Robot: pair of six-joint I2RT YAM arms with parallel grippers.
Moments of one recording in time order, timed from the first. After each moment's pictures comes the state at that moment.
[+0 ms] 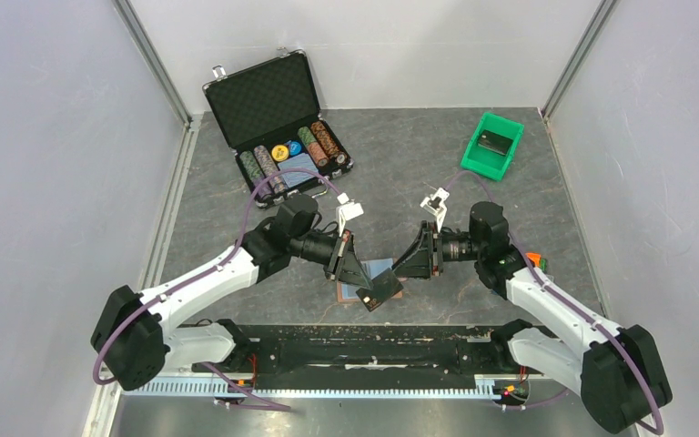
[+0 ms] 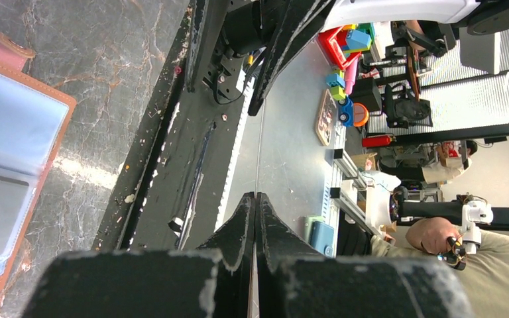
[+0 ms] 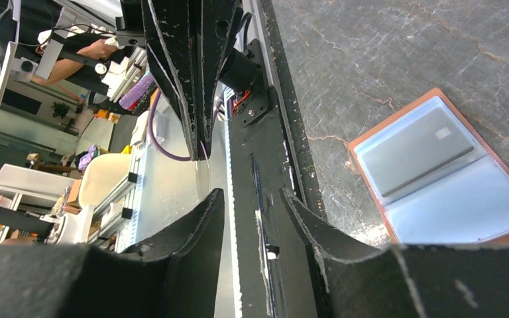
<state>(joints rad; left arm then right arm) -0.74 1.18 0.76 -0.11 0.93 -0.57 0.42 1.01 0.47 0.25 -1.13 0.51</state>
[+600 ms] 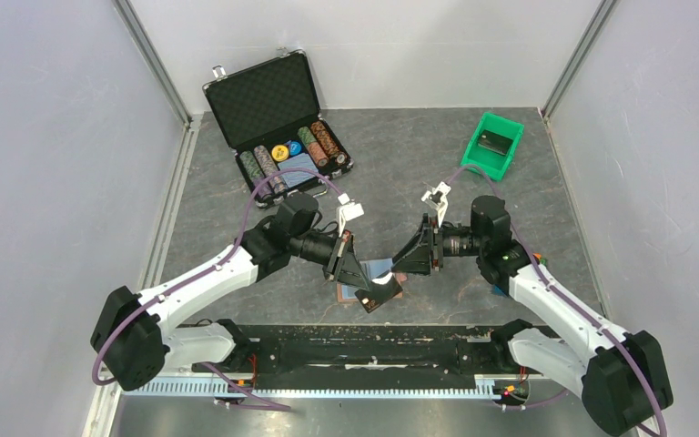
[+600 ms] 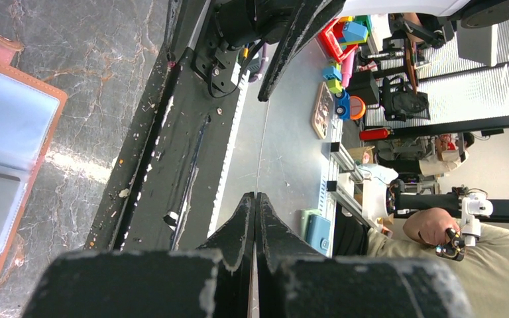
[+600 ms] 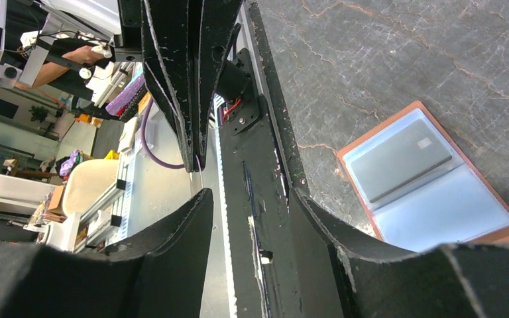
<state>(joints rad) -0.74 1.18 0.78 -0.15 0.94 -0.55 0.42 0.99 0.54 0.14 -1.08 0.46</state>
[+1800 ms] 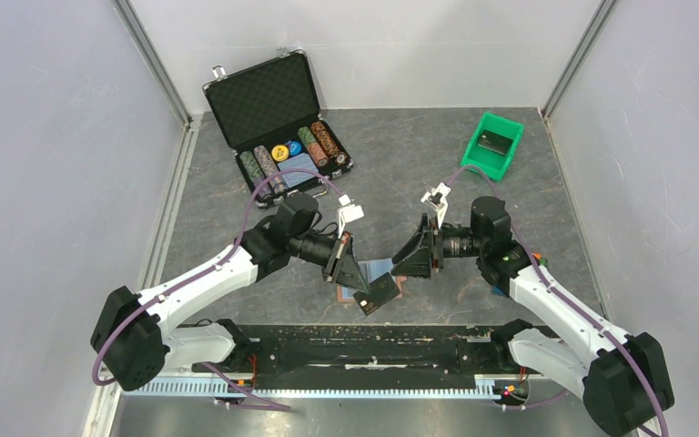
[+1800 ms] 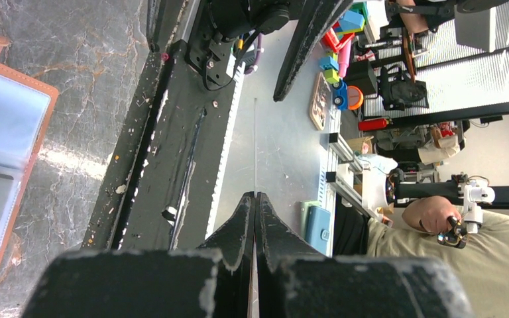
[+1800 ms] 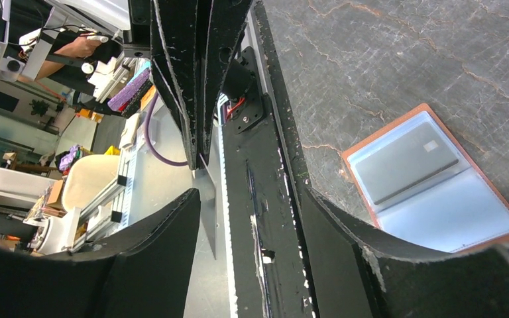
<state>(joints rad) -0.74 1.18 0.78 -0.17 0.98 -0.52 0.43 0.98 0.54 0.14 -1.09 0.45</state>
